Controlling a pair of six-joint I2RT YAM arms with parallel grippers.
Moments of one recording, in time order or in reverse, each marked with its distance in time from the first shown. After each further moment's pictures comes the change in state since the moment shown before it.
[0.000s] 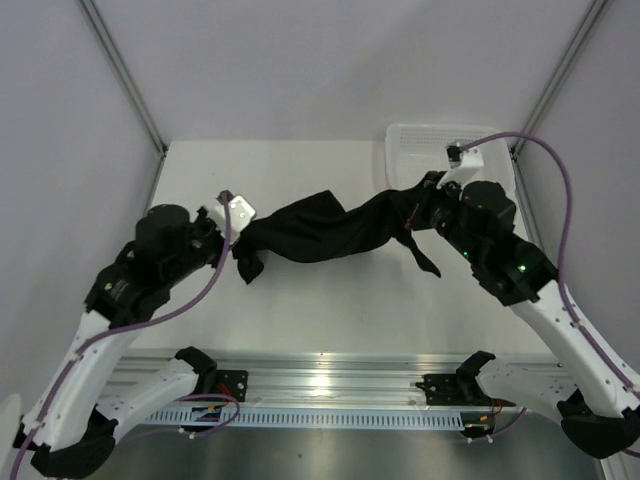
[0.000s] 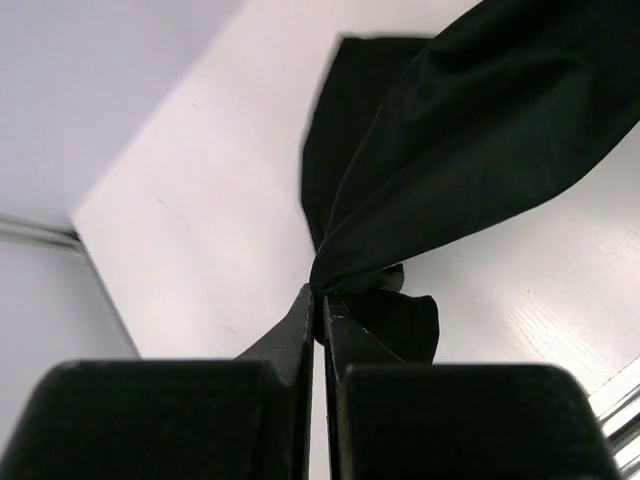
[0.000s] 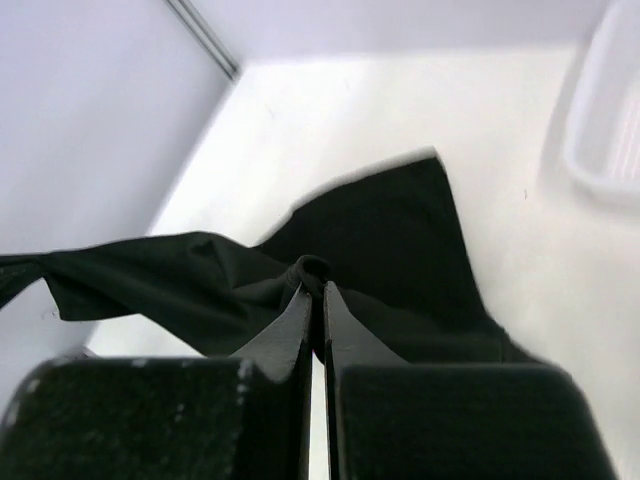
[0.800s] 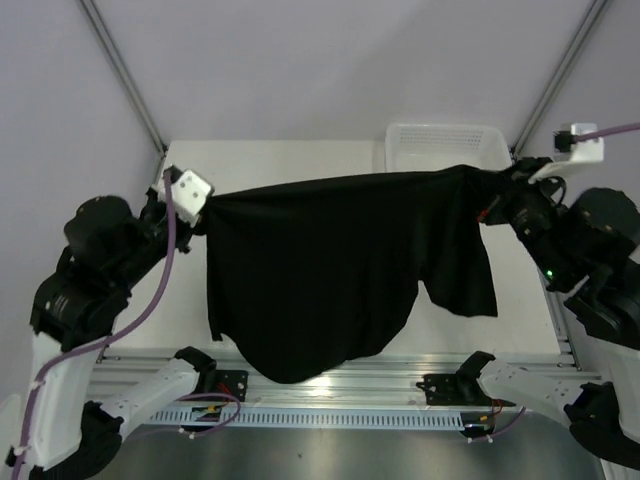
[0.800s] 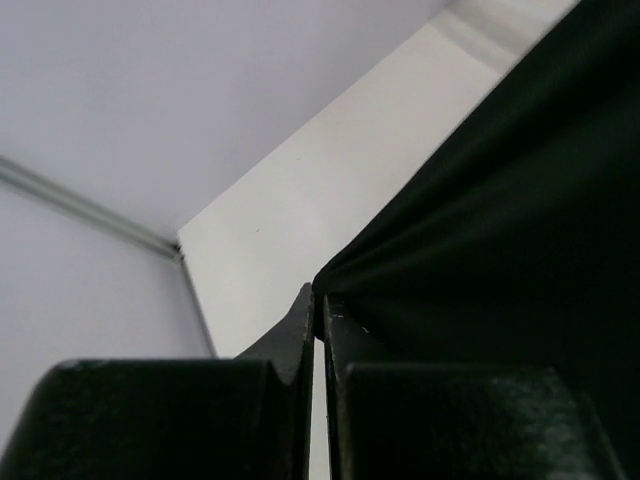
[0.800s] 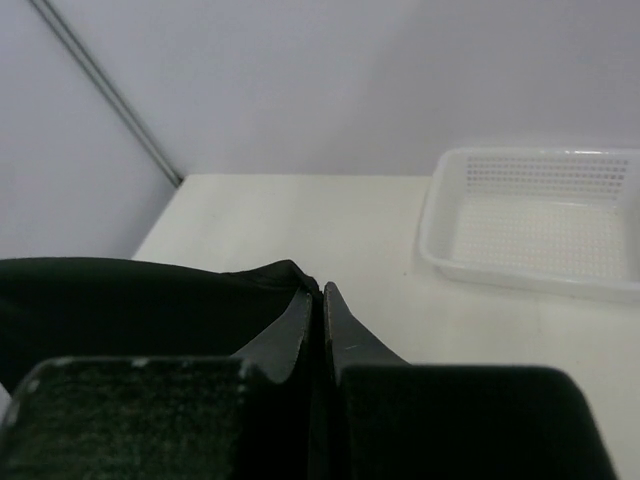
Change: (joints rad) left arm 0.038 -0.005 0.389 -0.151 -0.033 0.008; right arm 0.084 -0.062 0.550 -0.401 0.301 -0.166
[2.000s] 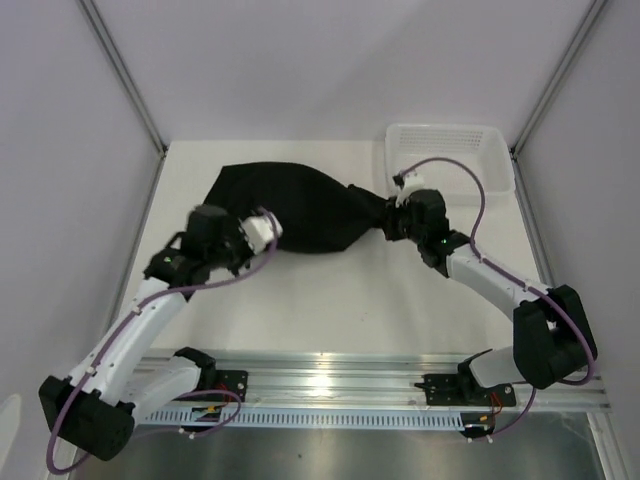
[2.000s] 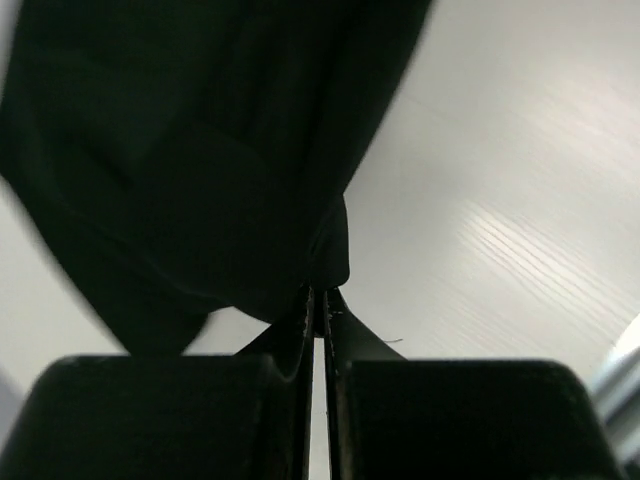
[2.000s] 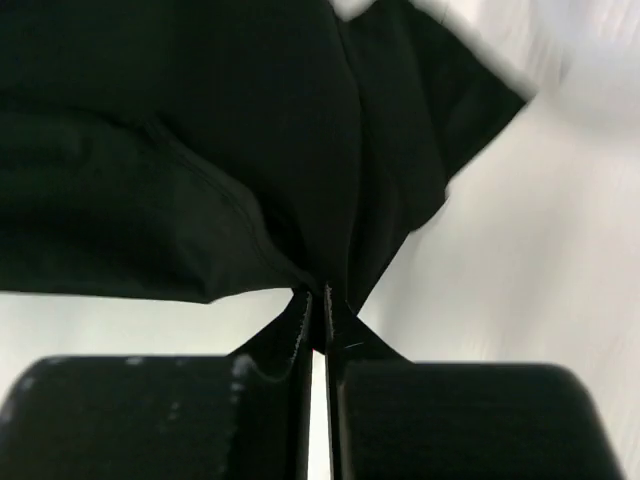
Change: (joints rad) left arm 0.154 0.129 -0.612 0.314 0.294 0.143; right arm -0.288 0.456 -0.869 0.881 -0.477 -0.092
